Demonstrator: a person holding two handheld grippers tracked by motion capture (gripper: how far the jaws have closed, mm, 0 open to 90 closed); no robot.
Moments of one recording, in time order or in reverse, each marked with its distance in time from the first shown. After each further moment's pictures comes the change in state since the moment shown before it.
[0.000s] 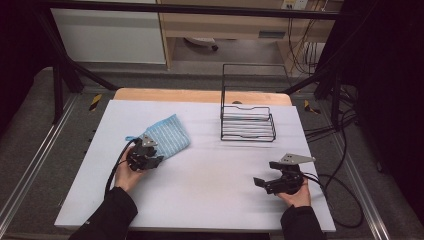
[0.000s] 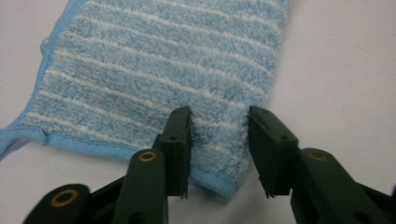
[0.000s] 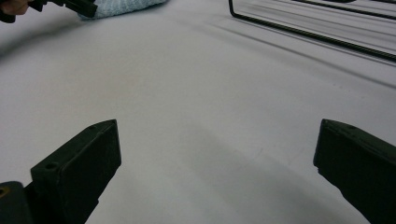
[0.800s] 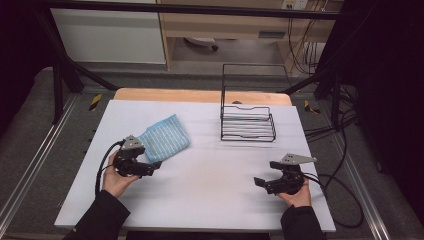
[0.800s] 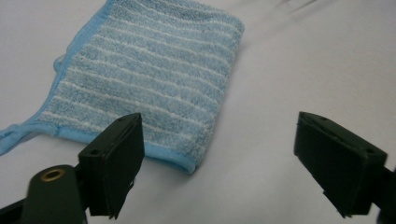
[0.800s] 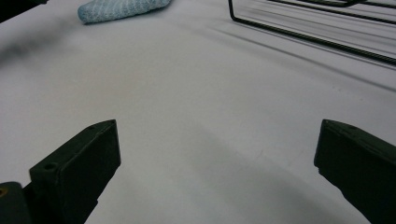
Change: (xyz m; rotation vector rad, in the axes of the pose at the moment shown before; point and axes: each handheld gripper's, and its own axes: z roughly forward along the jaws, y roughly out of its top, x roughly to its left) left arm 0.000 -0.007 -0.049 -0.137 -0.112 -0.062; right arm 0.001 0.000 -0.002 -0.011 0.003 0.006
